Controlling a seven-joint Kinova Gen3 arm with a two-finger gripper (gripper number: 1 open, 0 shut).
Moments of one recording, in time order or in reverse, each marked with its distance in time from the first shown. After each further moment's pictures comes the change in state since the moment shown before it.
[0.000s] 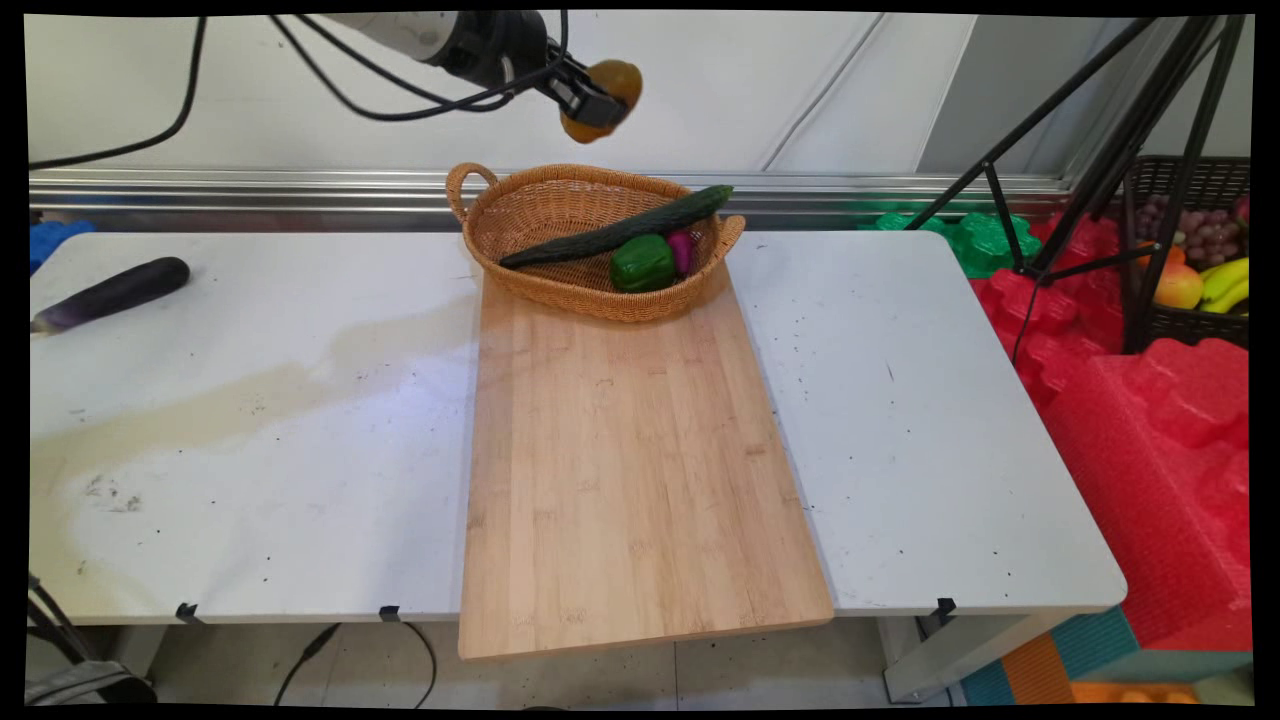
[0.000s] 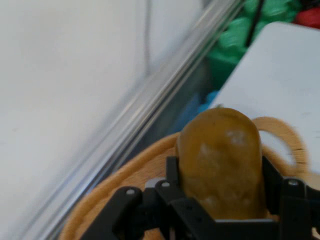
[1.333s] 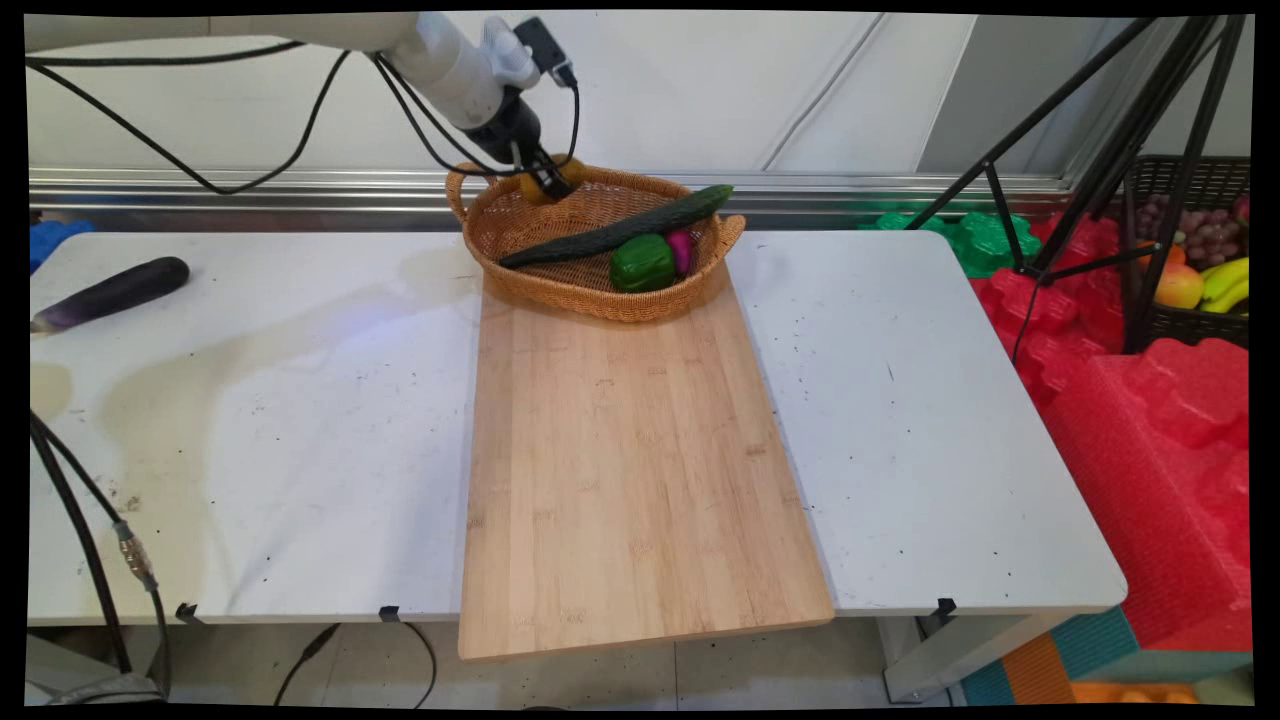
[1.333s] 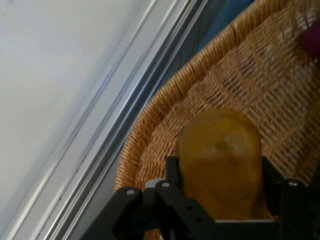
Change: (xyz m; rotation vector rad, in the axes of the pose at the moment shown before) arm -0.066 -0.096 0.164 0.052 -0.335 0.117
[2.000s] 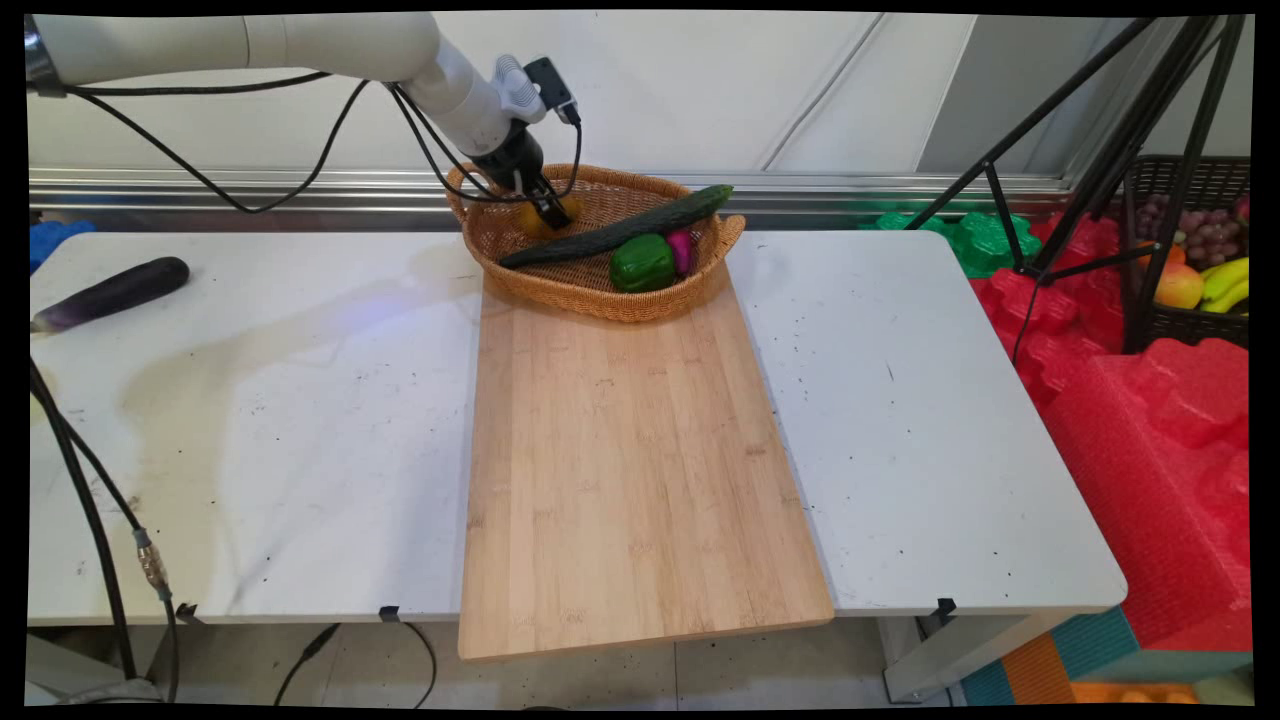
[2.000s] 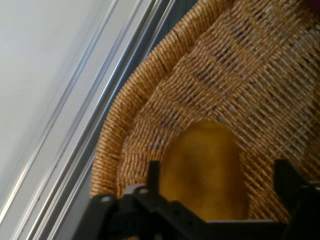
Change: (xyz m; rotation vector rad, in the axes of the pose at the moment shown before) arm -0.014 0.001 0.039 -0.032 -0.050 0.047
